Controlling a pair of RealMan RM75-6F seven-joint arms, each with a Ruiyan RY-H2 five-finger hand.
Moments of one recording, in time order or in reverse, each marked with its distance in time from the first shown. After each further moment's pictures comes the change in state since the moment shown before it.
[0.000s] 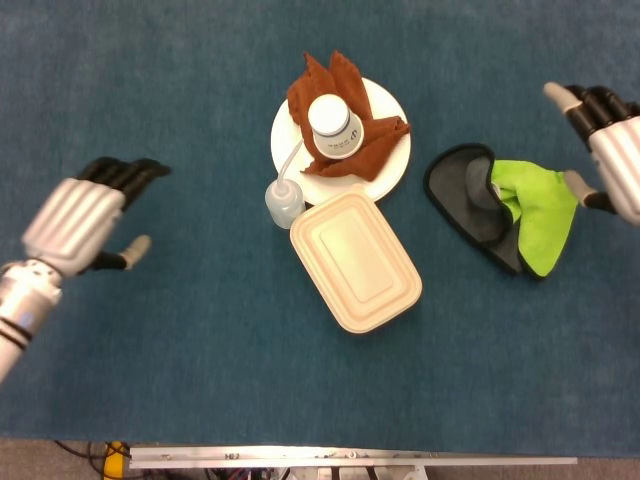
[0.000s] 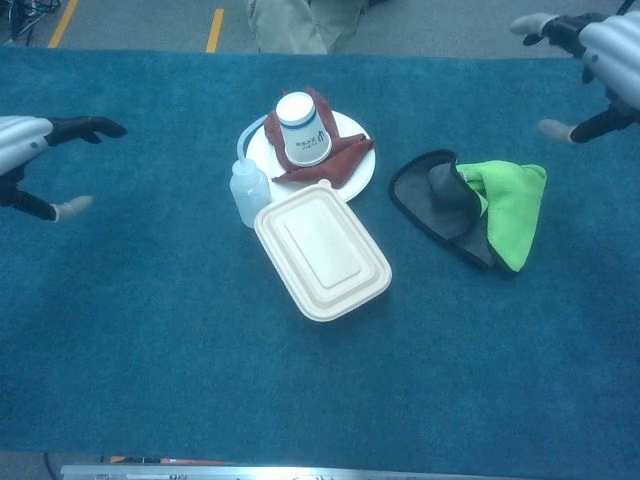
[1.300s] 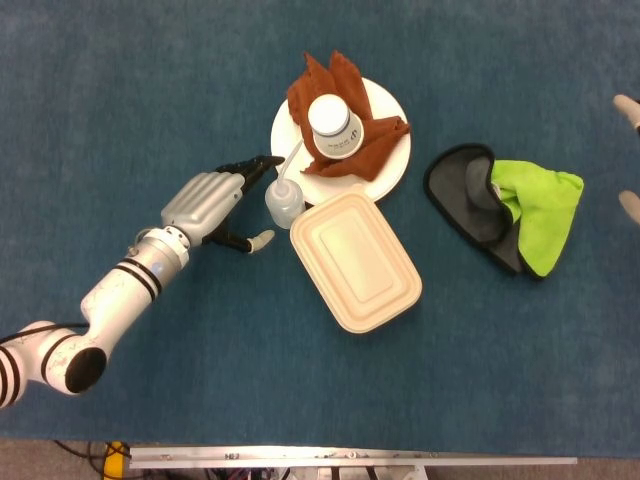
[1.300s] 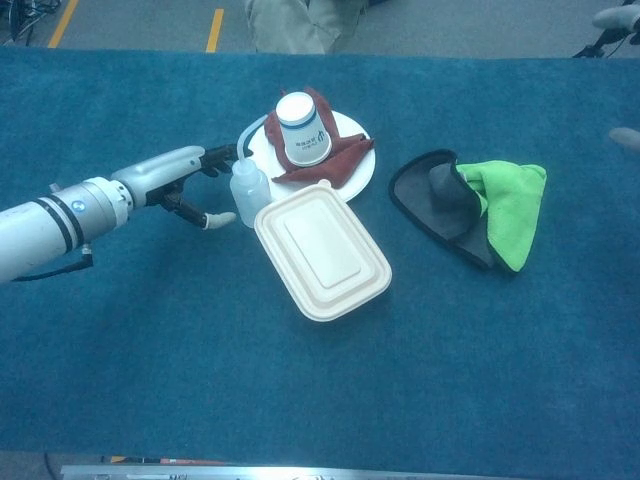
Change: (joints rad) left arm -0.246 -0.376 -0.076 0.223 -0.281 -0.266 -0.111; right arm -0.150 0.109 -0.013 -0.012 -0.100 0.045 0.154
